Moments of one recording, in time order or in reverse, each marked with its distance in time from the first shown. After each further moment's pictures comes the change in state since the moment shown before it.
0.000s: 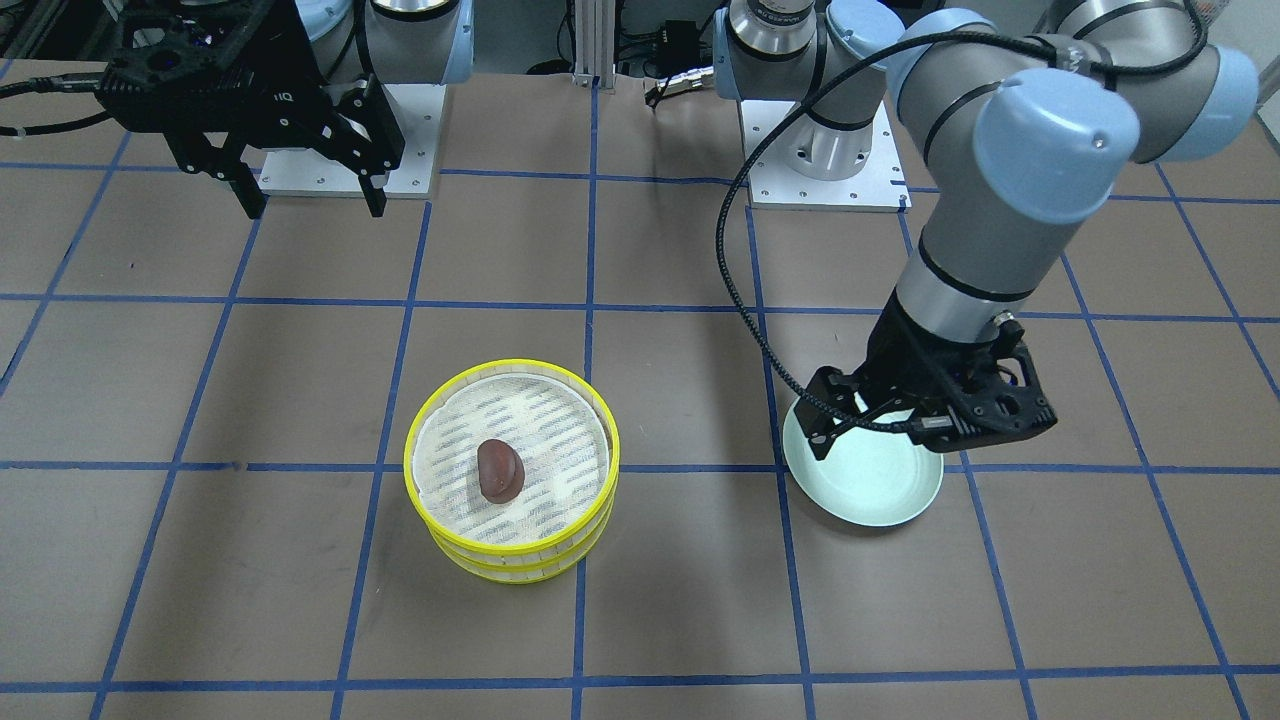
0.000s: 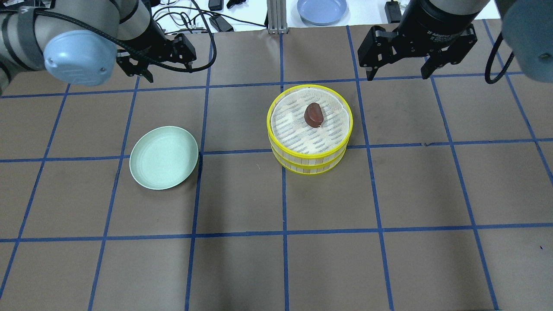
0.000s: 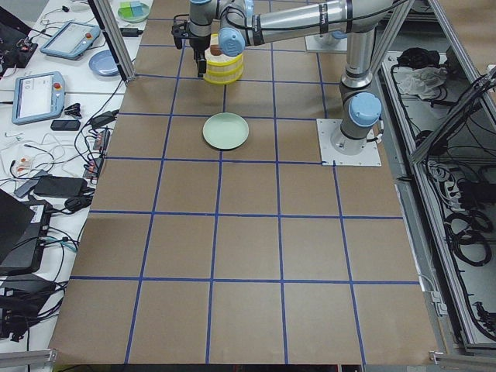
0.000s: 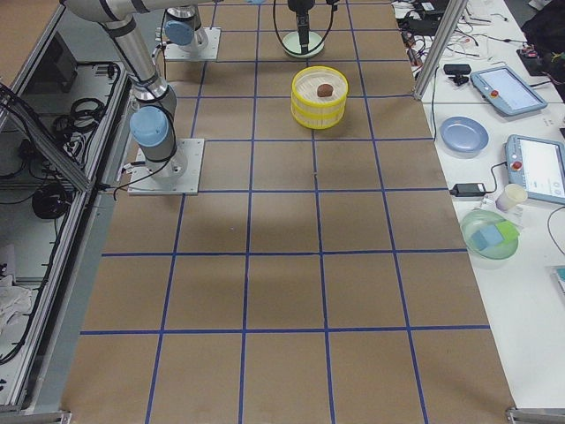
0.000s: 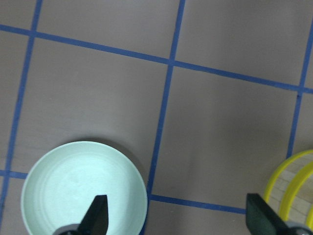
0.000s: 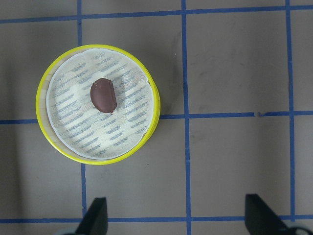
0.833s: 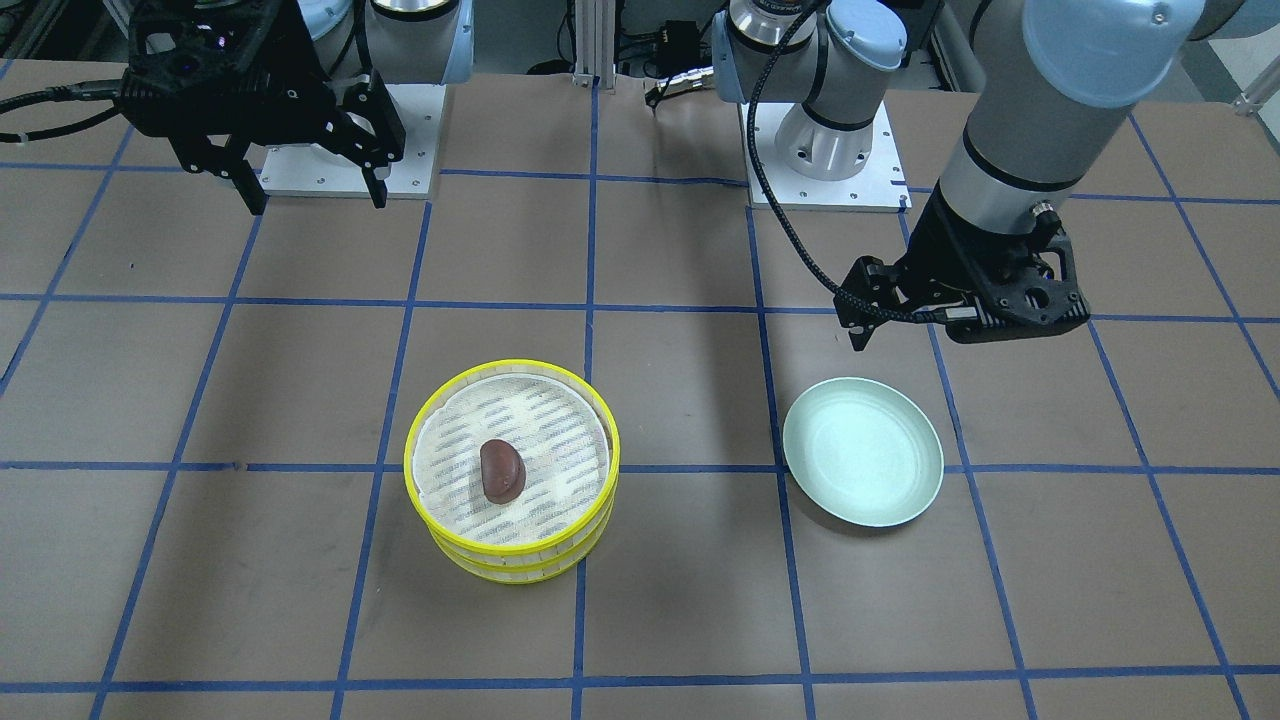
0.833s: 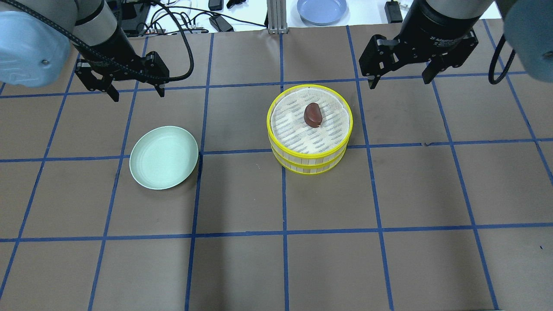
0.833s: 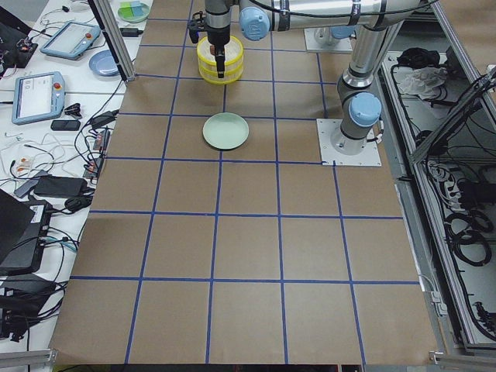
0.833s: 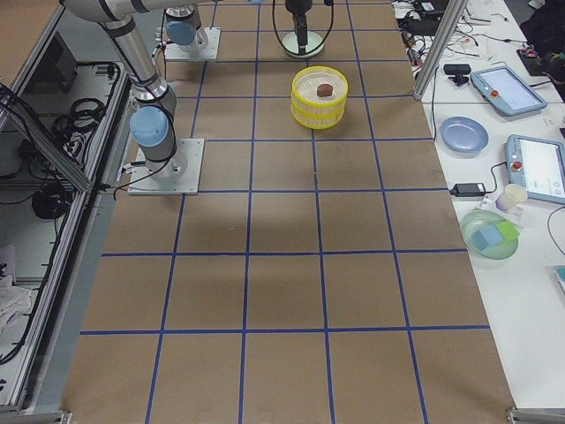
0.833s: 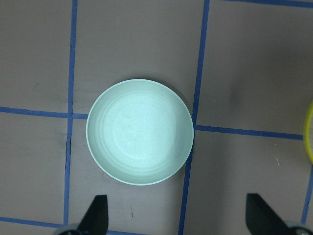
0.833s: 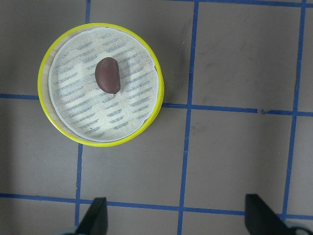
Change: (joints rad) left arm 0.019 0.113 -0.015 -0.238 0.067 0.072; right arm 0.001 -0.004 0.000 0.041 -0.010 -0.047
